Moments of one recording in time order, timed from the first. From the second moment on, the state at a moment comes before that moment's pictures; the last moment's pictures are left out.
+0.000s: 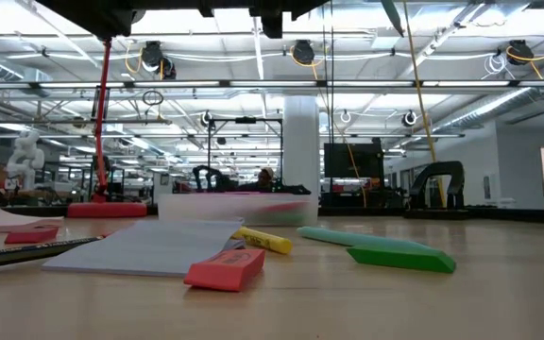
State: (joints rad) left arm -0.36 1.92 1.03 0.94 -0.30 0.24; right arm 0.60 1.46 1.11 0.17 0.63 -0.09
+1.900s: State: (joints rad) left arm 0.07 1.70 1.03 -0.45 -0.41 -0.07; right arm 0.68 1.37 1.11 -0.35 0.86 0.11
